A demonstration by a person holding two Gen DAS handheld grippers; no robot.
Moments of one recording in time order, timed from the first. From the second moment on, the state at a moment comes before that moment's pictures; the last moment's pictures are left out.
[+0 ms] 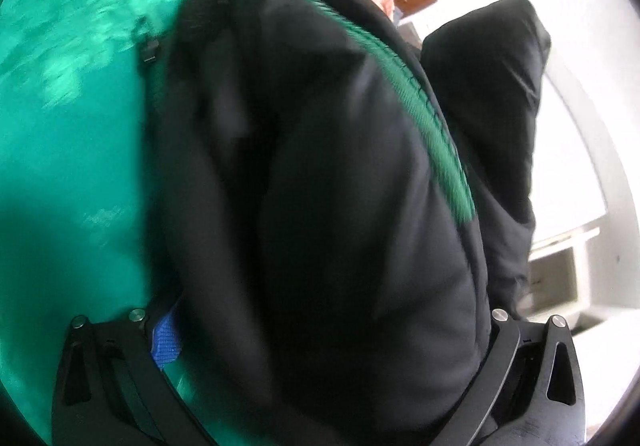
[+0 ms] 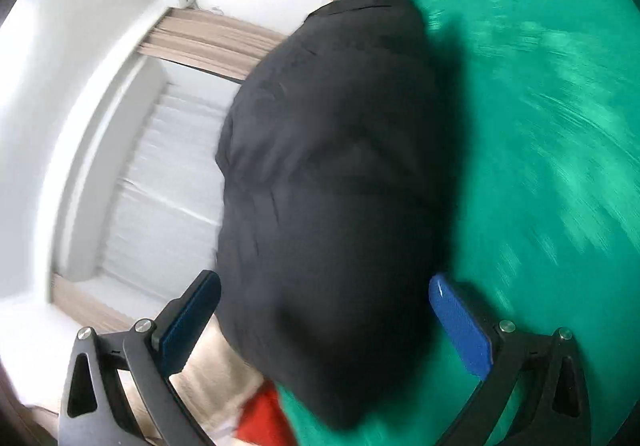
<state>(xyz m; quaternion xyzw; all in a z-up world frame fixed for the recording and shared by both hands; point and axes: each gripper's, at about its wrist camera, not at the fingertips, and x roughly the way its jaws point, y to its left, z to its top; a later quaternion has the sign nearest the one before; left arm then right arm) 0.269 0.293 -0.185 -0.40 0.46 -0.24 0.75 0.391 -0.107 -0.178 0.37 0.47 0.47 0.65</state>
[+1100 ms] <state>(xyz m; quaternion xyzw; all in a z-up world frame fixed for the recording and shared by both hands) 0.363 0.222 -0.019 -0.22 0.35 -0.17 0.89 0.463 -0.034 -0.018 0.14 0.34 0.47 0.80</state>
